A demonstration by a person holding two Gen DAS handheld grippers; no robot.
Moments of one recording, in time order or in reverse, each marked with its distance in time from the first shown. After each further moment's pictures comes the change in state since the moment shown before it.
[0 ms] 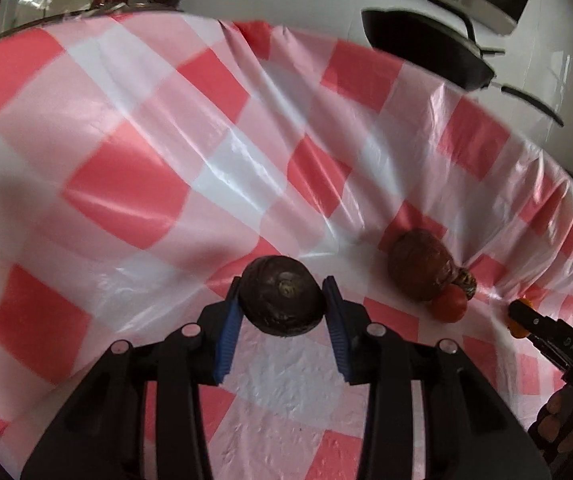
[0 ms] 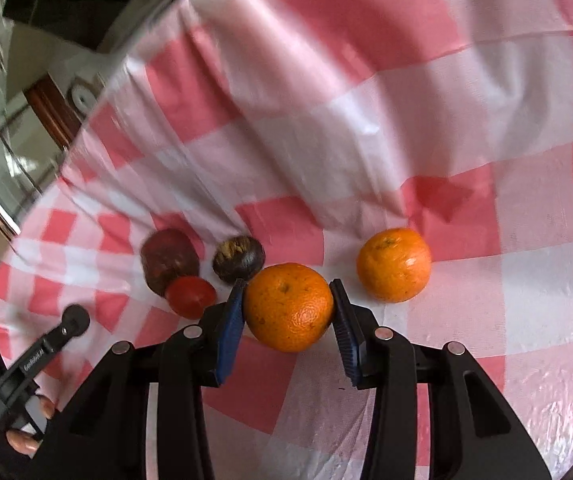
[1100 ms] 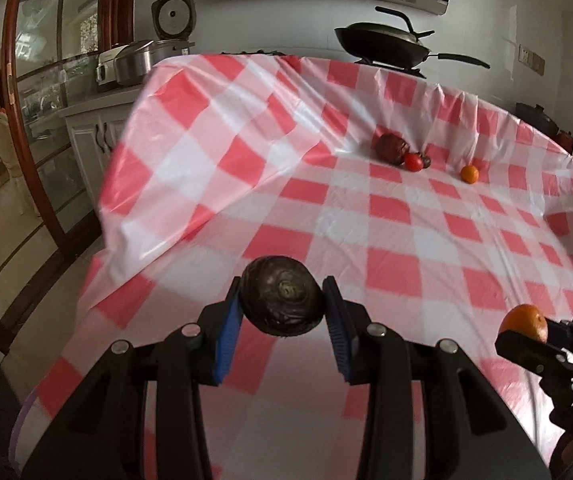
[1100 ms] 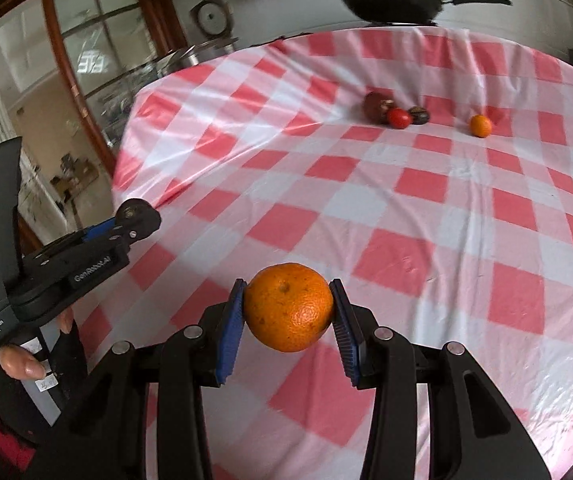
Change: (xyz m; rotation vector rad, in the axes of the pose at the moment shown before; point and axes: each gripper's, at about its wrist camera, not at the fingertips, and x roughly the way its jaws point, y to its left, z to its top) left arm -0.226 0.086 -0.141 0.209 -0.011 0.060; right arm -0.178 0.198 -0.244 -0.381 0.153 0.054
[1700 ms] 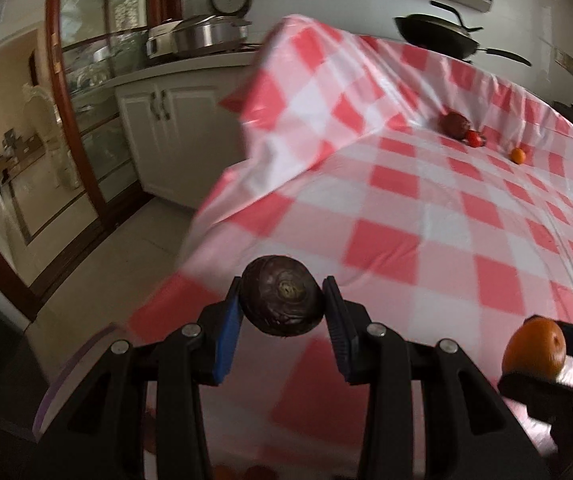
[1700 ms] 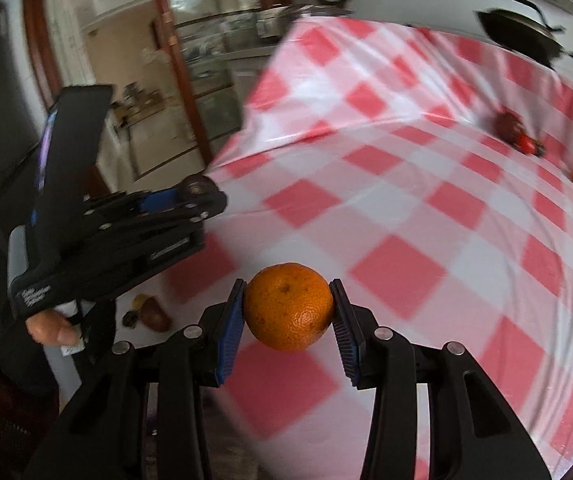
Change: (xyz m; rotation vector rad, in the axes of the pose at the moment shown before) left arm -0.032 0.096 -0.063 -0.076 0.050 0.127; right arm 0.014 0.137 -0.042 -0.305 0.095 0.169
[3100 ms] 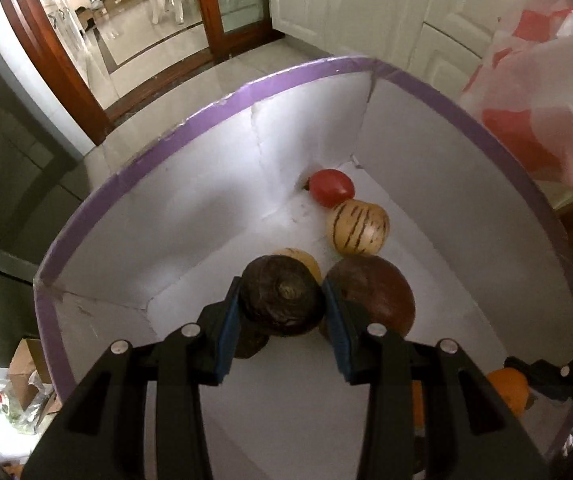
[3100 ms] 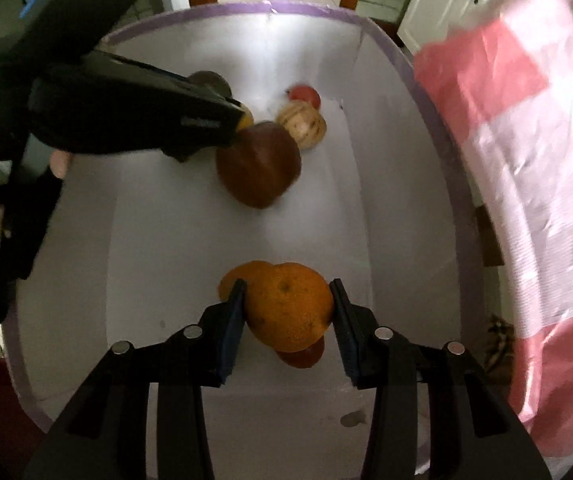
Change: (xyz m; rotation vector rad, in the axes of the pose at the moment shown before) left arm 0.065 0.198 -0.167 -0.343 0.461 0.284; right arm 0.205 0.179 -0.078 -0.533 0.506 0.090
